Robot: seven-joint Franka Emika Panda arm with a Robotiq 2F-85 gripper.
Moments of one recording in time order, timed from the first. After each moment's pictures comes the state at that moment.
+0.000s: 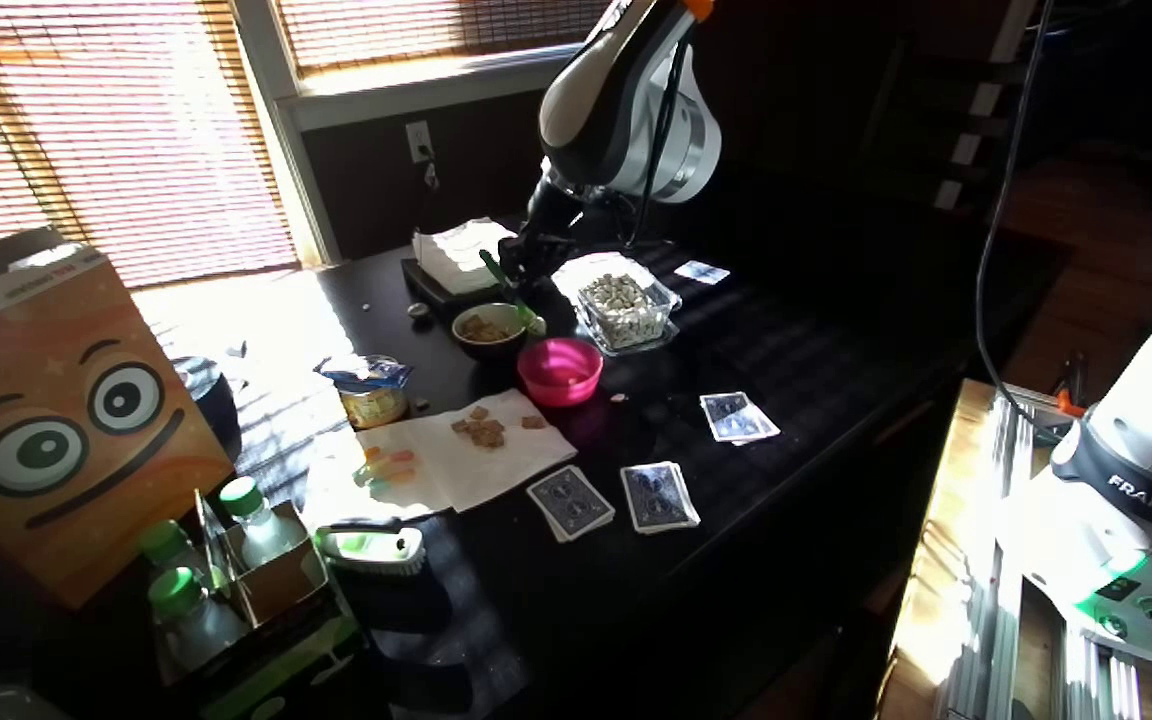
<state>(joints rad) -0.51 0.42 0.58 -2.26 0.39 3.11 -0.26</state>
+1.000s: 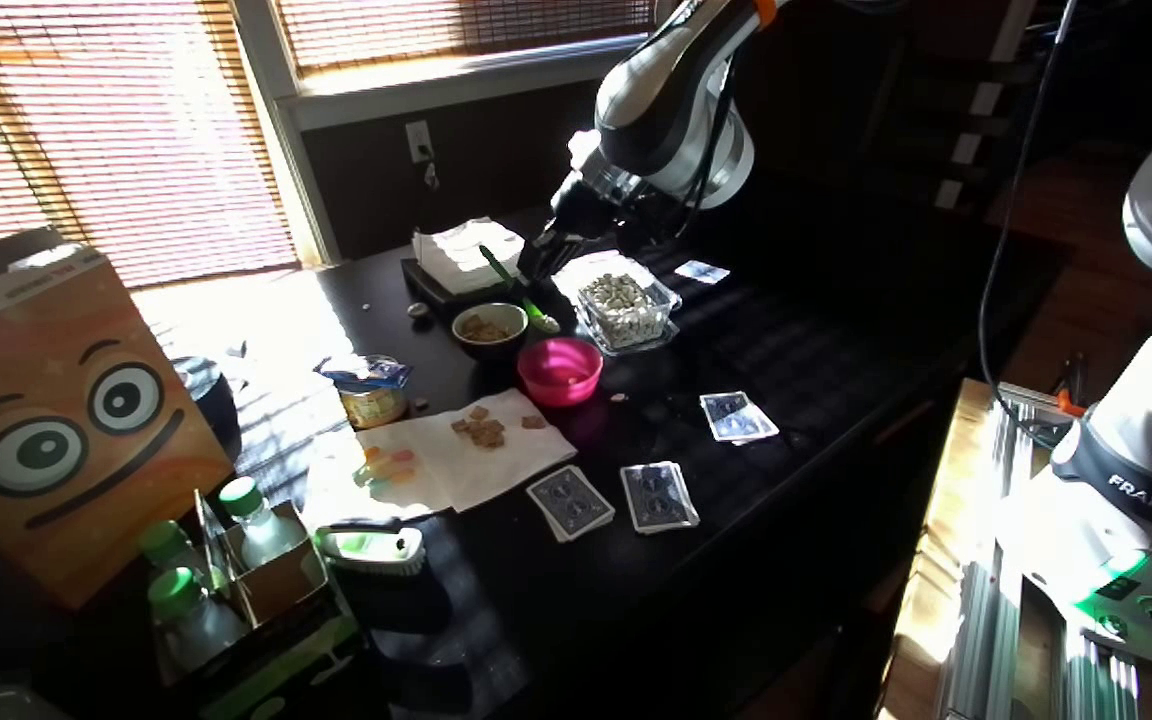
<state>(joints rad) -1.03 0.64 1.00 -2.31 0.14 3.15 -0.48</state>
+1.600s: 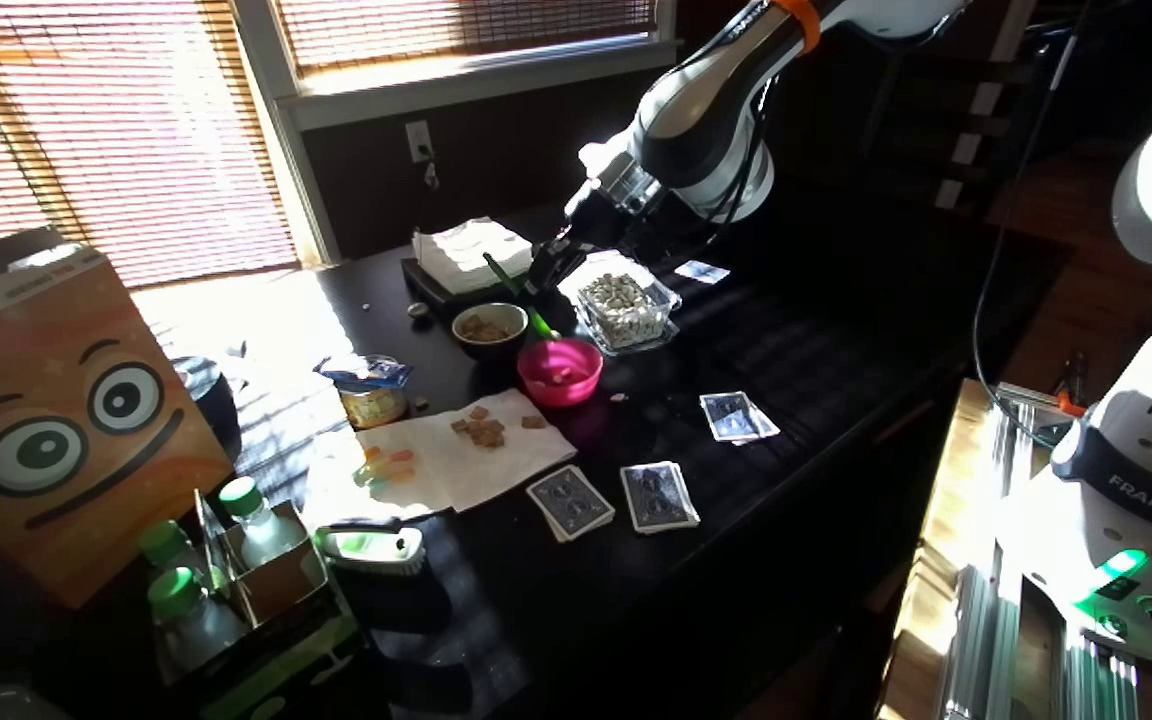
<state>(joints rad) -1.19 0.79 1.10 -2.36 -0.08 3.14 -0.47</state>
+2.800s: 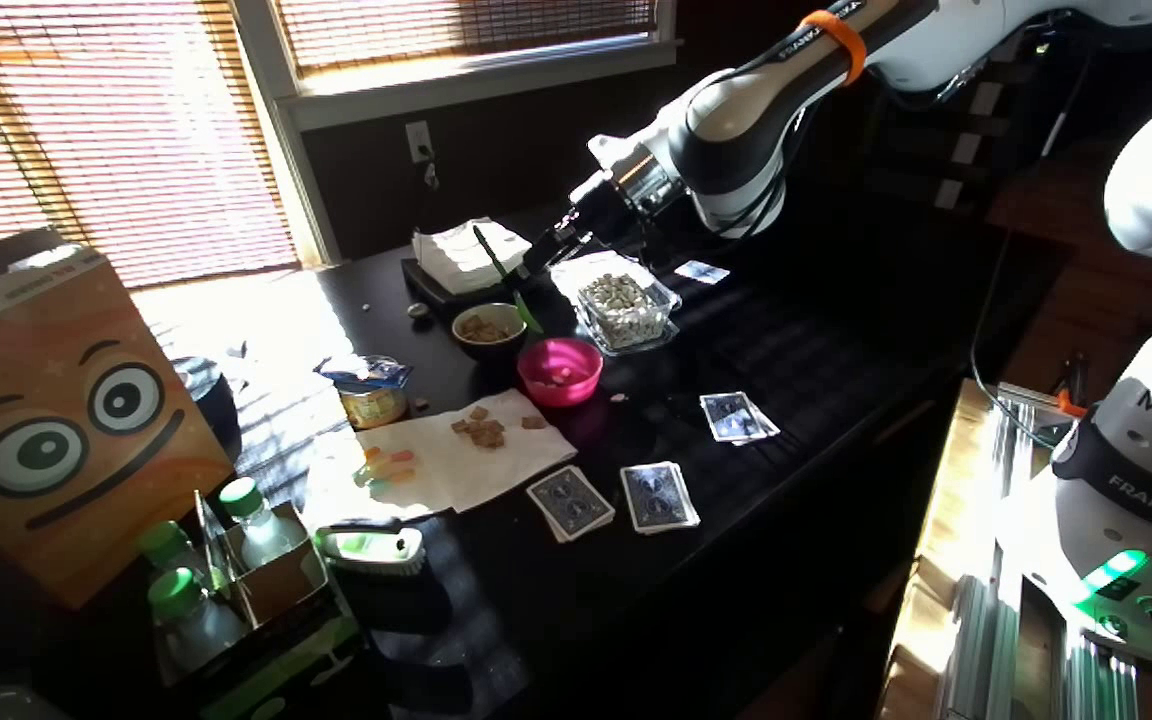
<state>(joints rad) -1.35 1.04 1.20 -2.39 -0.35 3.18 -0.49</state>
